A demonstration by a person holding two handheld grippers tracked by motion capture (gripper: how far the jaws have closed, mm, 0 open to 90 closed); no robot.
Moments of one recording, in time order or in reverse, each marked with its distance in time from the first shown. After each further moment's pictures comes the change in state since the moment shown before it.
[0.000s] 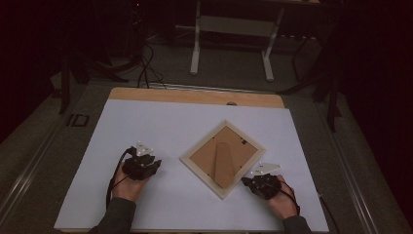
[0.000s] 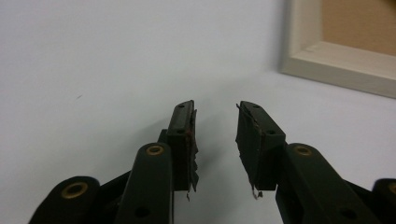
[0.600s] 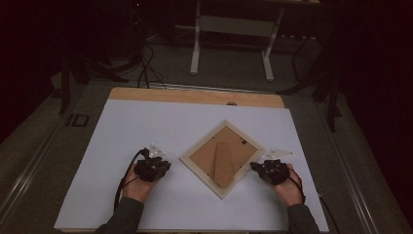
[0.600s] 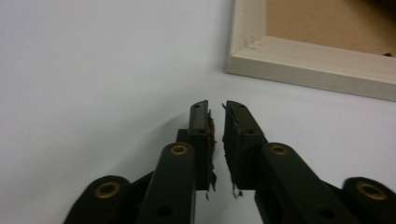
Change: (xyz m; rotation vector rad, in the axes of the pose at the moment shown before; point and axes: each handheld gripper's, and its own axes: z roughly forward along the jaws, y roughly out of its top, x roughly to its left) left arm -0.022 0.006 0.015 0.031 -0.100 0.041; right arm -0.041 0.018 -0.016 -0.094 -0.093 0.108
